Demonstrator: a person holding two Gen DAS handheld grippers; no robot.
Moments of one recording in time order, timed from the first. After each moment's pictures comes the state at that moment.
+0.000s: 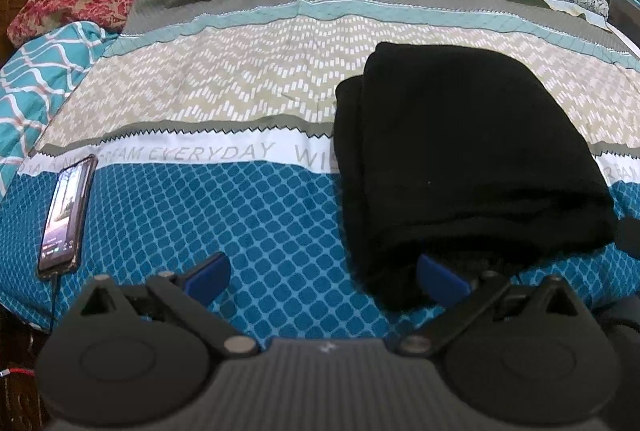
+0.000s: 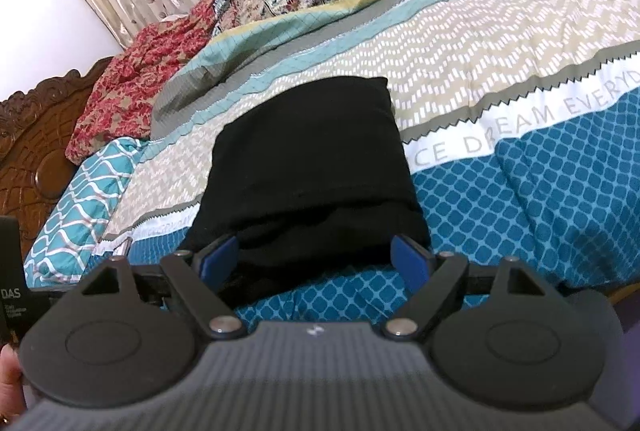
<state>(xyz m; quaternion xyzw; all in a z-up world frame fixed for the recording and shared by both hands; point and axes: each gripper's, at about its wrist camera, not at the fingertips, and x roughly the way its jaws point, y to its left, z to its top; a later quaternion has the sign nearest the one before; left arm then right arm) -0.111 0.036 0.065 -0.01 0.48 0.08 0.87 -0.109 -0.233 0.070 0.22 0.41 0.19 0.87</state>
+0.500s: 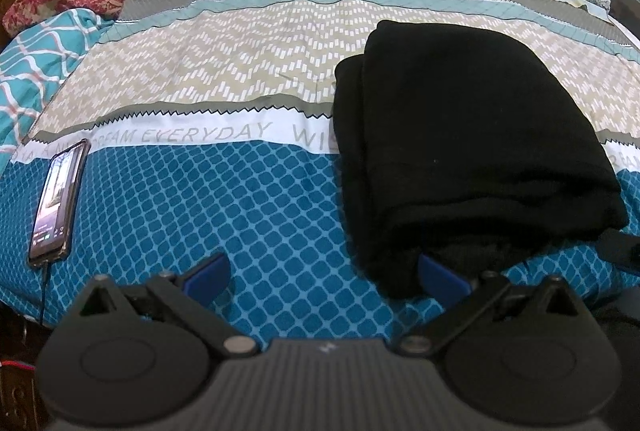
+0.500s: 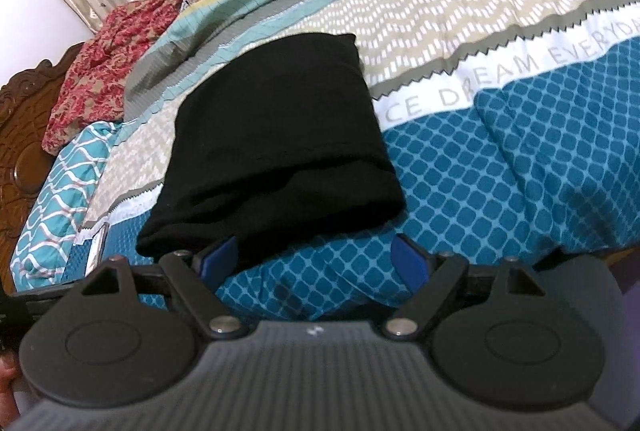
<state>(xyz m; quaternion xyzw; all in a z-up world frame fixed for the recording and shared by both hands) -0.112 0.037 0.053 -0.01 0.49 0.07 0.87 -0.103 -0.237 0.048 0.23 0.46 0.17 0.84</state>
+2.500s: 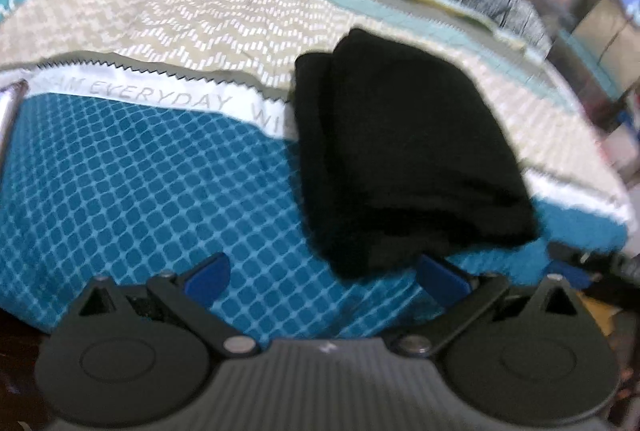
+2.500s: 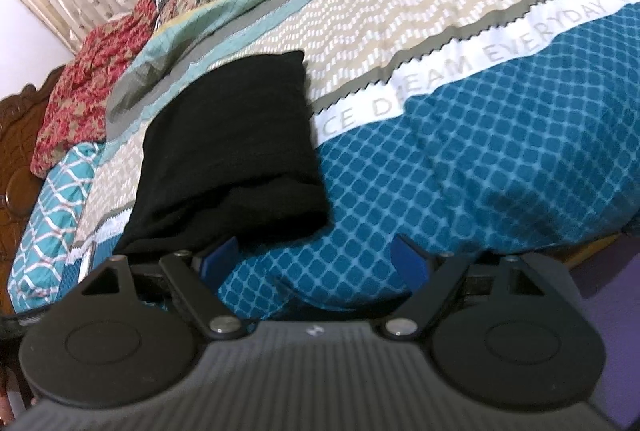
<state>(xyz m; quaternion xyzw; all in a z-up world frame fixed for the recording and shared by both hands) -0.125 0.091 0.060 -0.18 0.48 -0.06 0.86 -0.115 -0.287 0.049 0.25 0.44 0.14 0.85</state>
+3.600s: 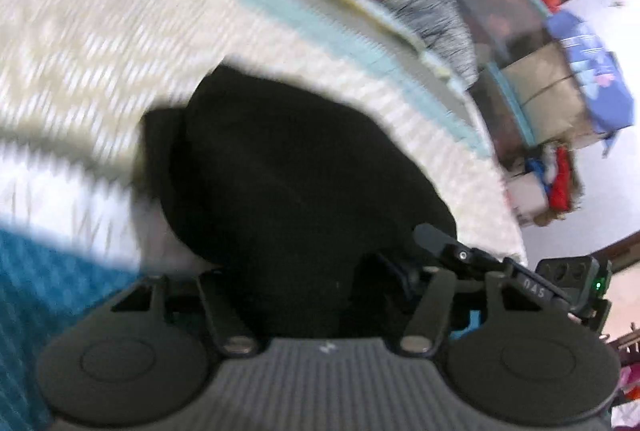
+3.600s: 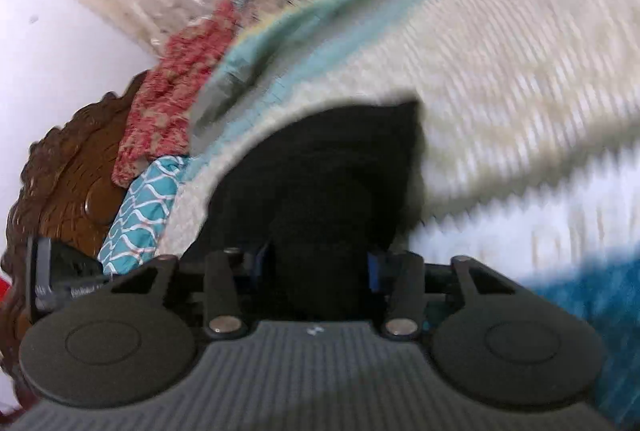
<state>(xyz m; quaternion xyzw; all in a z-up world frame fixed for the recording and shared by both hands) 0.022 0.073 0.040 -0.30 0.47 -0.21 0.81 0.008 -0.251 0.065 0.29 0.39 0.30 0.82</state>
